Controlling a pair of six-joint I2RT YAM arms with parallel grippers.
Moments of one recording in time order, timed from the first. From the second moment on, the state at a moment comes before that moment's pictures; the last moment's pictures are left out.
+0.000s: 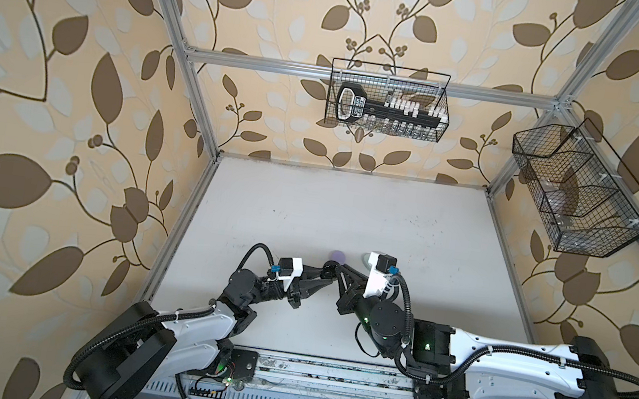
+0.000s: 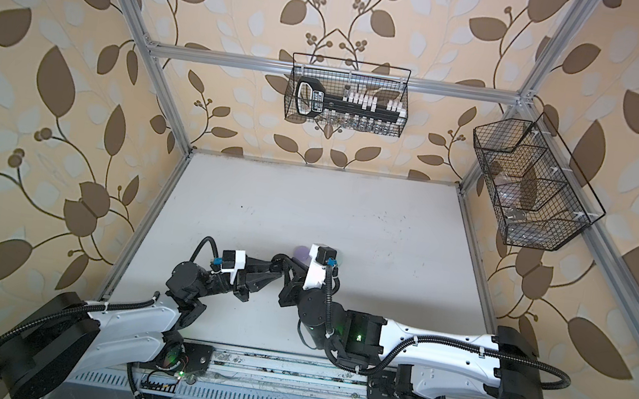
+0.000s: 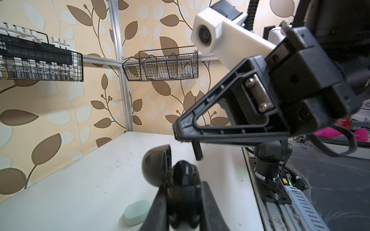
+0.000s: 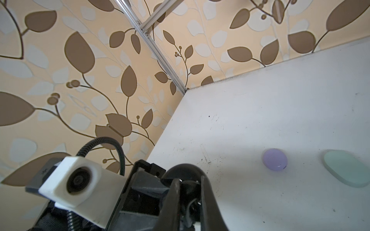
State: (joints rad) left arm -0.58 1.08 0.11 1.27 0.69 -0.14; right arm 1.38 1.16 0.76 0.18 0.85 0.75
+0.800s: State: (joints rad) left arm -0.58 1.07 0.10 1.26 0.68 -0.14; right arm 1.36 1.22 0.75 0.26 0.88 0.76
